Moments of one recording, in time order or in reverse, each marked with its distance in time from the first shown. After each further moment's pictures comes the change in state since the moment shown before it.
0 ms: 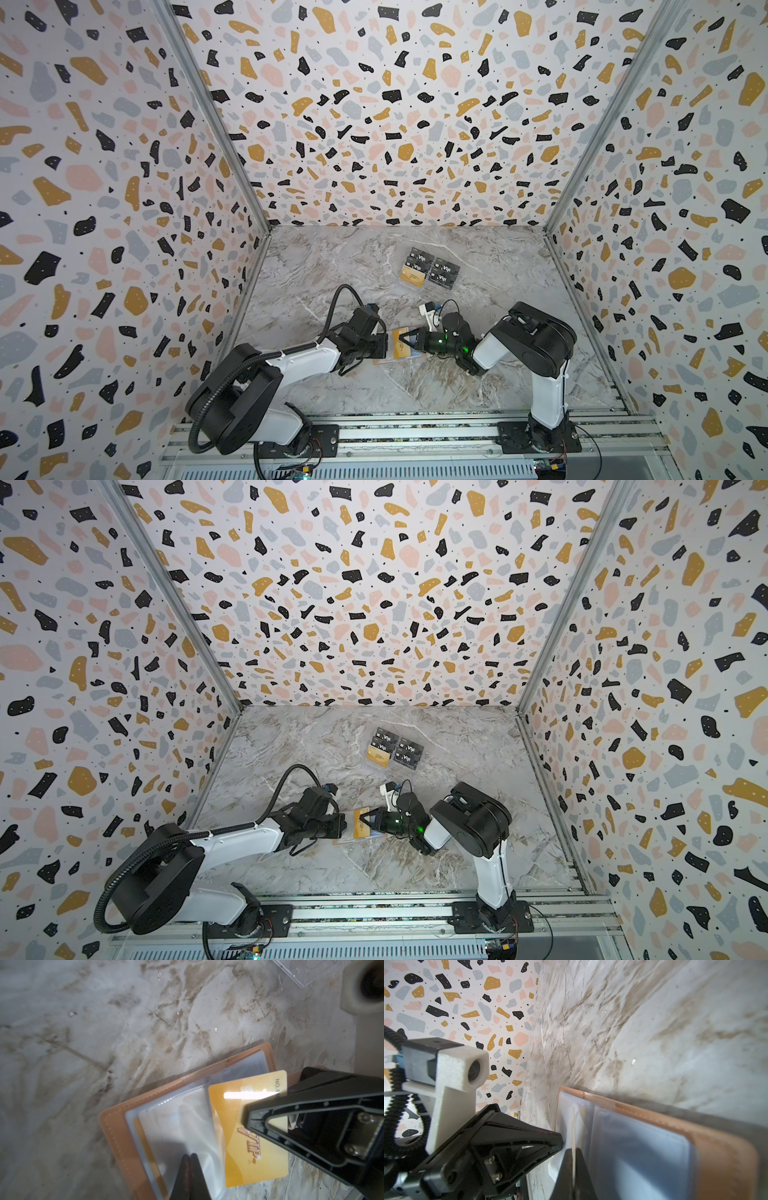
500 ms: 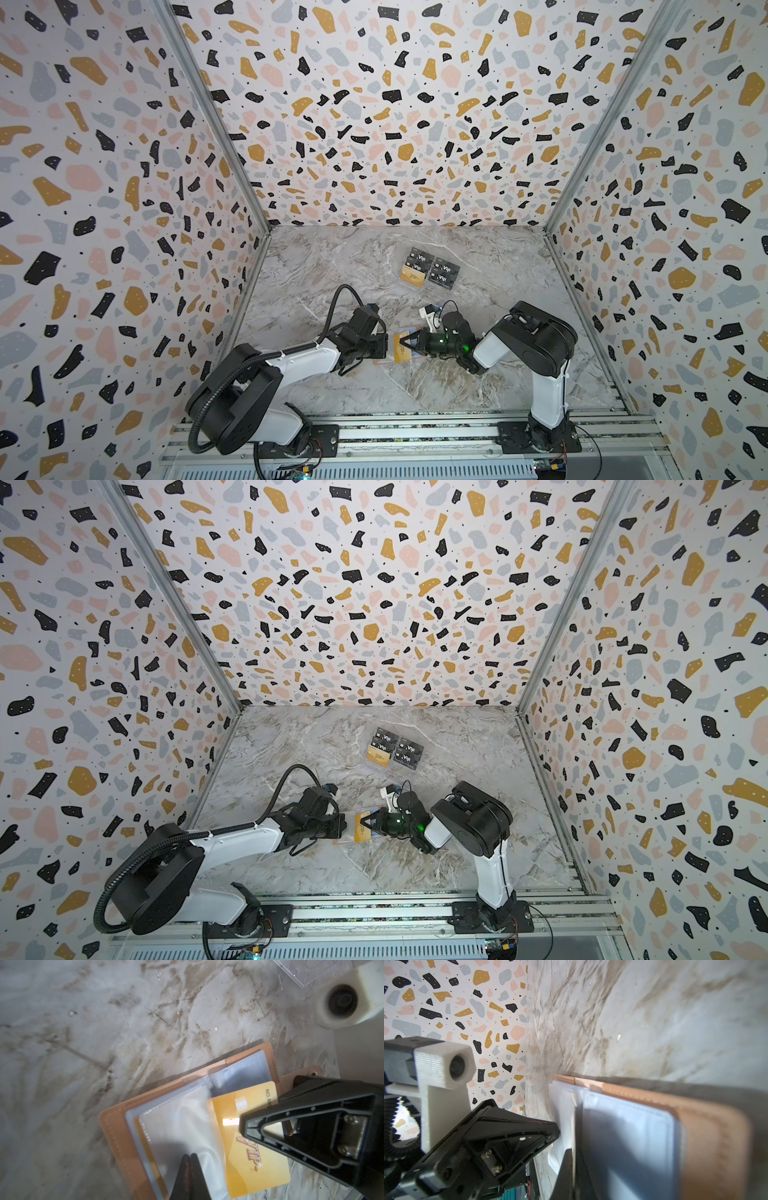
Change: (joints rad) left arm 0.000 -0.001 0.000 -0.001 0.000 0.000; right arm -0.017 -0.002 0.008 -0.069 -0.082 0.062
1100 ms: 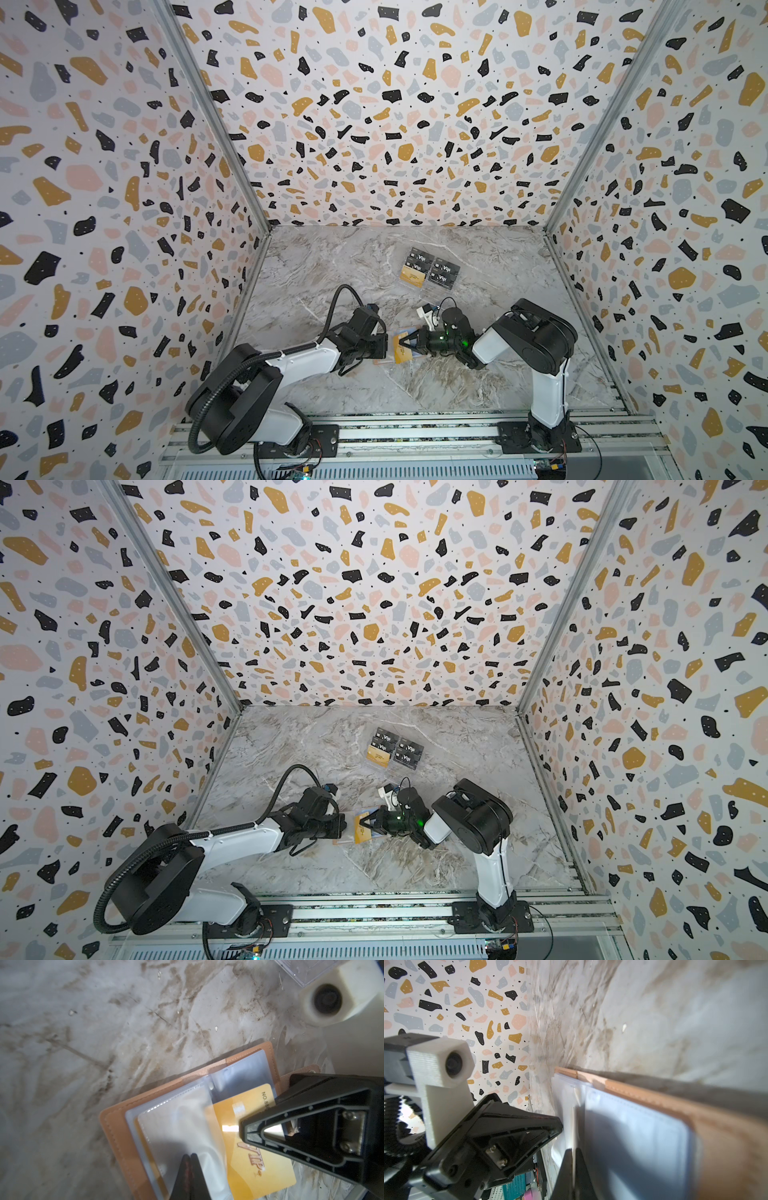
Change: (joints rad) left arm 0.000 0.000 0.000 -0.002 0.000 0.001; right arm -0.040 0.019 0.053 -0.054 -0.115 -0.003
